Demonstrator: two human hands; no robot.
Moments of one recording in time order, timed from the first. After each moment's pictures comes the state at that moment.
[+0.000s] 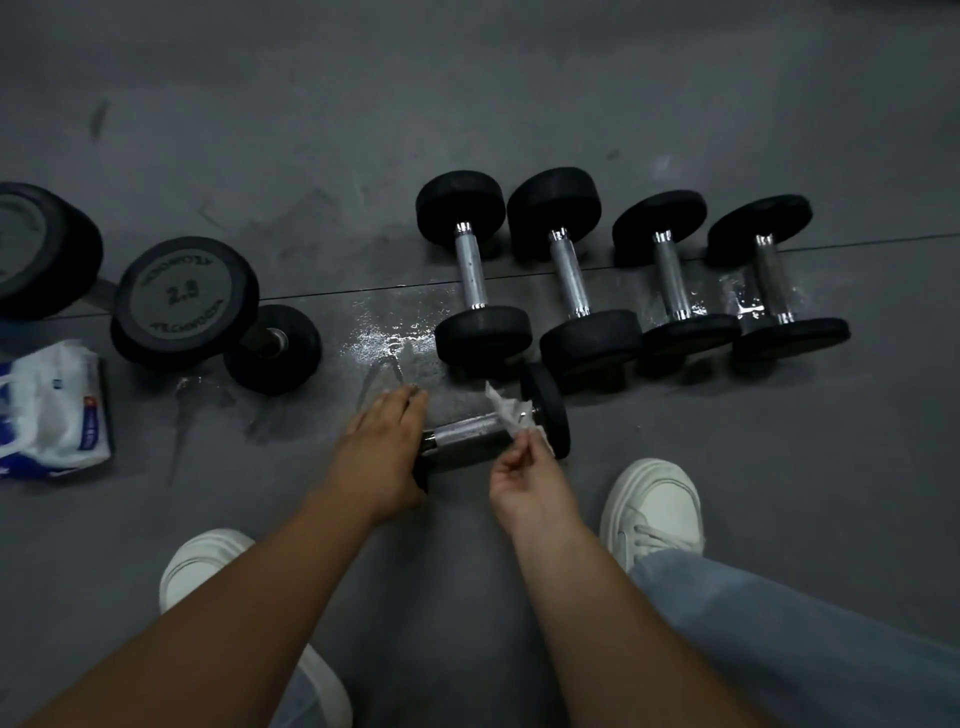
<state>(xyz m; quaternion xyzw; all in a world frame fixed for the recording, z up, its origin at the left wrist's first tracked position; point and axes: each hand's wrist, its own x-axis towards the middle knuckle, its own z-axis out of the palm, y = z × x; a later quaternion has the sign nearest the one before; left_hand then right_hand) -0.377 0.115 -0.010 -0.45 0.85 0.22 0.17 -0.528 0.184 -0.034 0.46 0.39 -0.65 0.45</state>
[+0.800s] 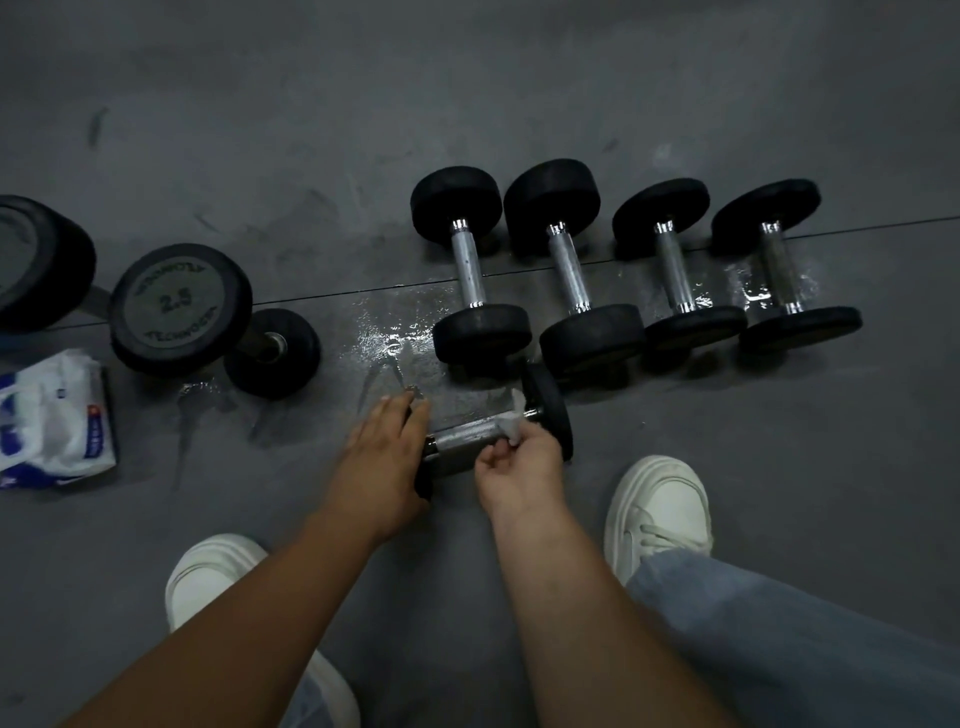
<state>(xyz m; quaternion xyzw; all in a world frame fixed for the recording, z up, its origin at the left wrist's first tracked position) -0.371 0.127 -0.021 -0.45 0.86 0.21 0.14 -0.522 0.164 -0.030 0.42 0.49 -0.58 0.50</state>
